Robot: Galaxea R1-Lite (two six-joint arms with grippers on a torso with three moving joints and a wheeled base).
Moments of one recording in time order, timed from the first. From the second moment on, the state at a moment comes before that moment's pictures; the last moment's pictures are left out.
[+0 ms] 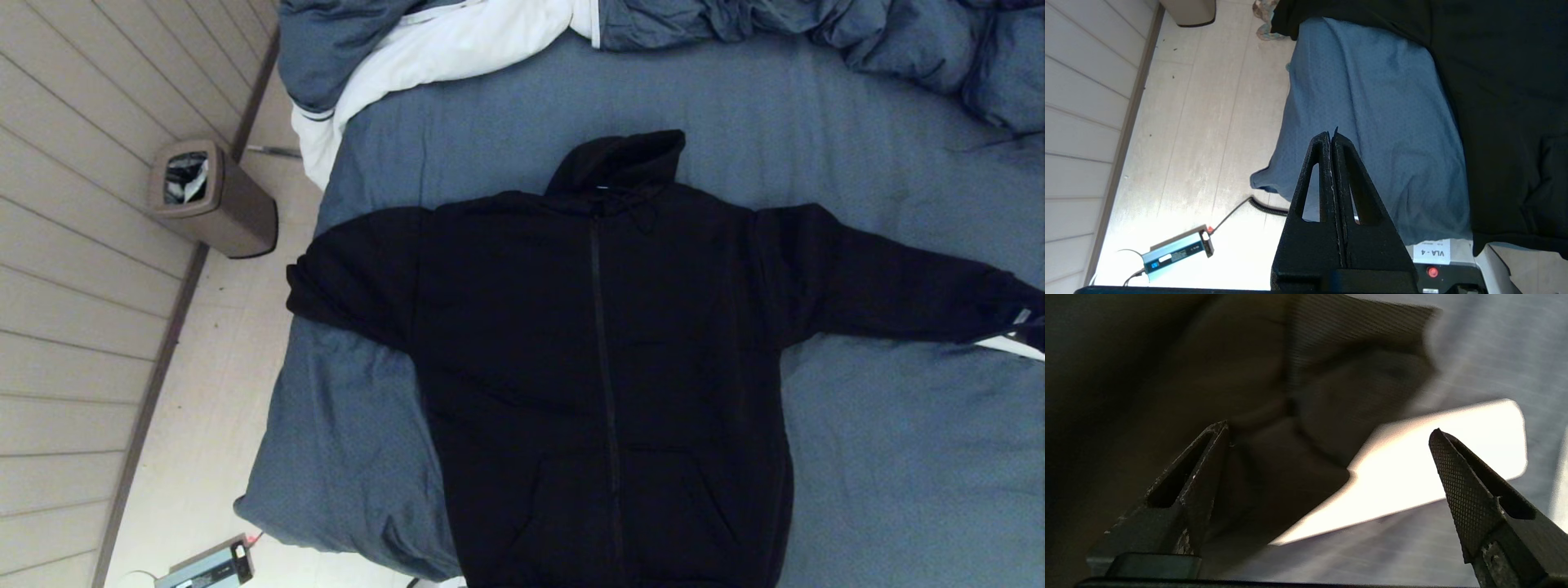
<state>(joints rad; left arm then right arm) 0.00 0.00 0.00 -0.02 0.01 -0.03 -0.81 2.56 -1.96 -0.41 0.29 0.07</state>
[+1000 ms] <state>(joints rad) 0.00 0.00 0.00 -0.02 0.01 -0.03 -0.78 2.59 -1.96 -0.42 0.28 0.08</state>
